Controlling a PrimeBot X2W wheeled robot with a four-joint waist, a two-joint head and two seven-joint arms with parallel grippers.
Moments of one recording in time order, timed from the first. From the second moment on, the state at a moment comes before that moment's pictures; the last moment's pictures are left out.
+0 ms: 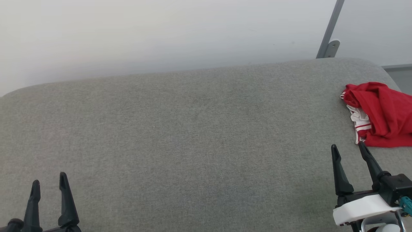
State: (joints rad) left arm 0.16 0.06 0.25 -0.02 -0.31 -0.13 -0.26; right arm -0.01 -0.13 -0.06 0.14 0.13 0.13 -0.26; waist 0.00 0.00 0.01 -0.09
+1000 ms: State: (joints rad) left arm 0.17 0.08 0.18 -0.01 -0.30 -0.13 -0.26; right arm -0.01 -0.13 -0.08 0.14 0.13 0.13 -0.26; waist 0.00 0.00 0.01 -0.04
